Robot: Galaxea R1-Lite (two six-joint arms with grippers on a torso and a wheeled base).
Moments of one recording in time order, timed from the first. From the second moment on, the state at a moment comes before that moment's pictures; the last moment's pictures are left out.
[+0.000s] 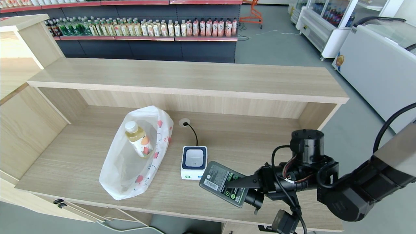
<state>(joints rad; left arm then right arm) 0.00 0.00 0.00 0.00 0.00 0.00 0.51 2.00 -0.67 -1.05 1.08 -2.49</state>
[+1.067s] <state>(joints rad) 0.00 0.00 0.00 0.00 0.00 0.00 0.54 2.08 -0.80 -1.04 1.08 -2.49</state>
